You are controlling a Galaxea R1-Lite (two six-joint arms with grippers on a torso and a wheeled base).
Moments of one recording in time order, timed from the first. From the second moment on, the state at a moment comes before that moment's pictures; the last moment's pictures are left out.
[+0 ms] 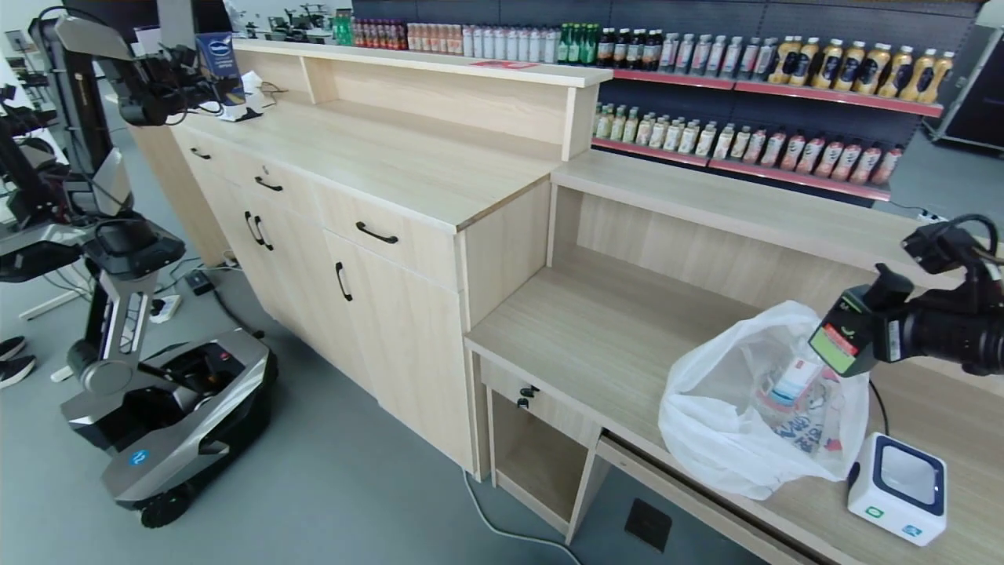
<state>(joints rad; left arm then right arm) 0.00 0.00 0.00 0.00 0.01 0.01 -0.24 1.65 -0.80 -0.47 0.33 -0.36</state>
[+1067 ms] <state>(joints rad) 0.00 0.00 0.00 0.00 0.01 0.01 -0.17 2.18 -0.87 -0.75 0.46 -0.60</state>
